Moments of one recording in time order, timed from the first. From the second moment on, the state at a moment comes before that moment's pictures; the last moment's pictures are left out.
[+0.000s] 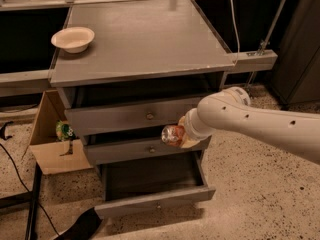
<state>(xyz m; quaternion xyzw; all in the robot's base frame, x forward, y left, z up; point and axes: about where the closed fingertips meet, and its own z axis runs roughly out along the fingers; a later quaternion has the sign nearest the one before) 0.604 -0.087 0.628 -0.73 0.63 -0.06 0.24</state>
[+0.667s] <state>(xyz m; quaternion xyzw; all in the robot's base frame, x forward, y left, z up) 0.613 -0.111 0.561 -0.73 0.63 -0.05 0.25</state>
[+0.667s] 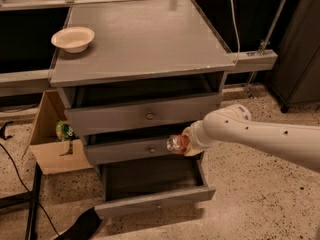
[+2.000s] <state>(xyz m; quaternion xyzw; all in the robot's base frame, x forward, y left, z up) 0.630 -0.127 0.447 -0.74 0.63 -0.03 0.24</state>
